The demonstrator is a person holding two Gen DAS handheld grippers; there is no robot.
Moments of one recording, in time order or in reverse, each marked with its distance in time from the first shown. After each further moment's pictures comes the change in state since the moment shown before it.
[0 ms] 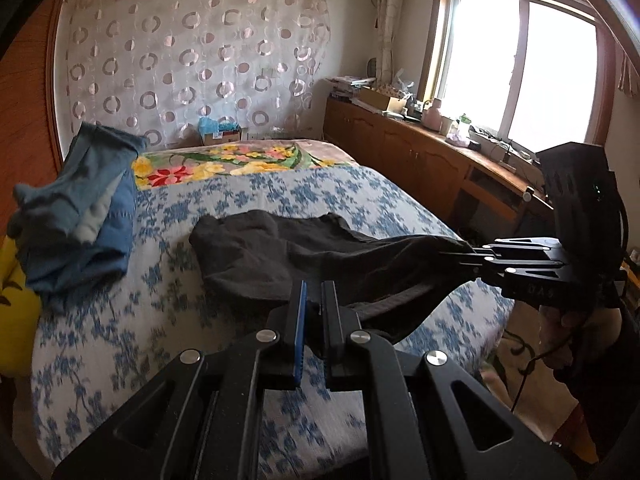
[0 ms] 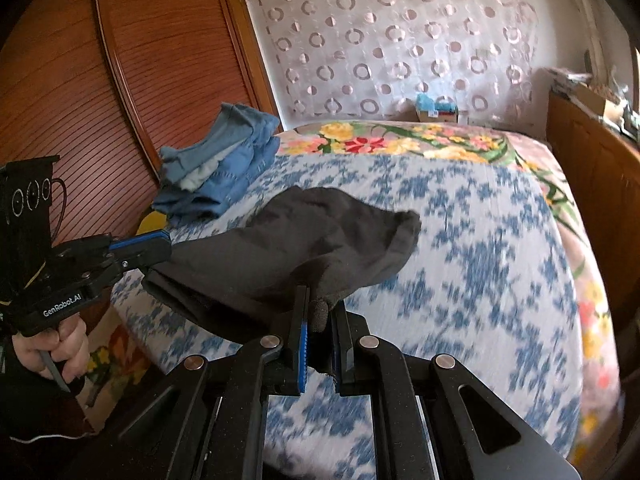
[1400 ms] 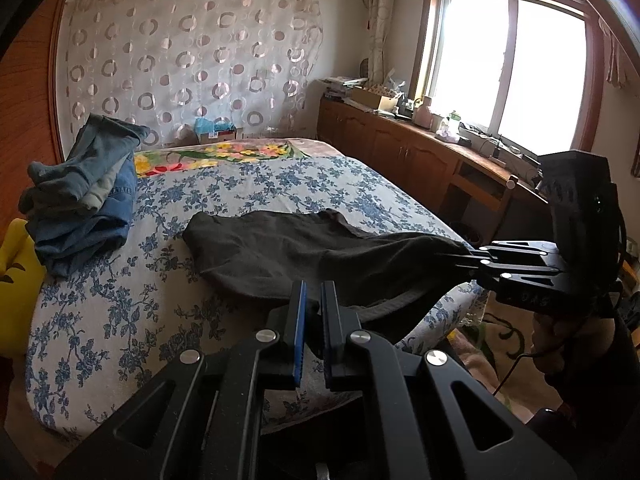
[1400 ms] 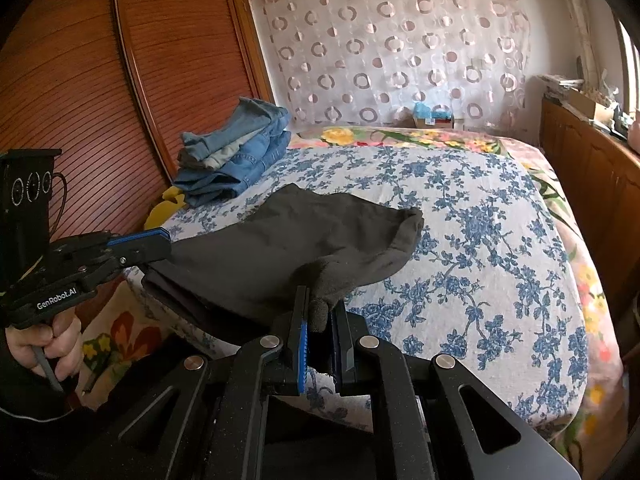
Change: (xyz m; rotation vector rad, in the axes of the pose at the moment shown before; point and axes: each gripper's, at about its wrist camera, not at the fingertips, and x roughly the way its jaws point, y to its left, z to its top) left arm -0.030 -0.019 -0.037 0.012 -0.010 -0.010; right arm -0.010 0.006 -0.042 -0.030 -0.049 -0.023
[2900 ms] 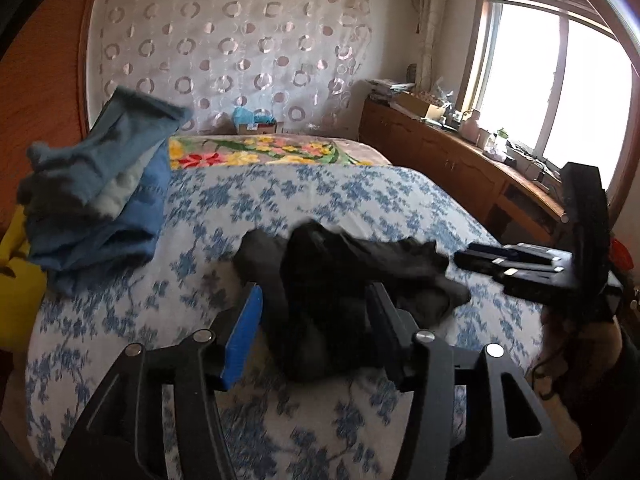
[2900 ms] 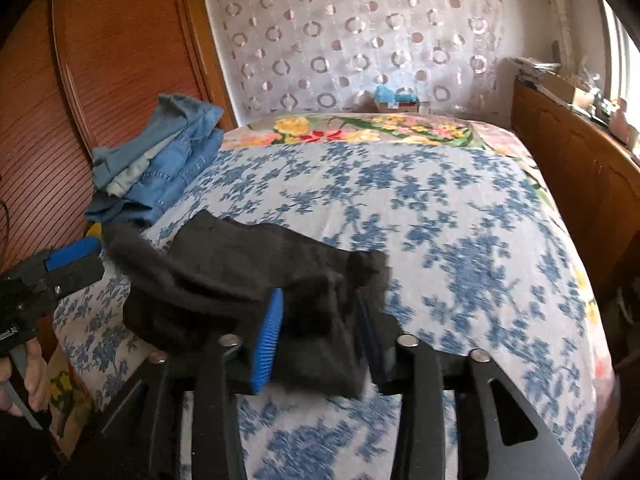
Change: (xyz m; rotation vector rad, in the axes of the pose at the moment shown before) left arm 0.063 0.071 0.026 -0.111 0.004 0.107; right arm 0.117 -0.045 0.062 0.051 0.048 -0.142
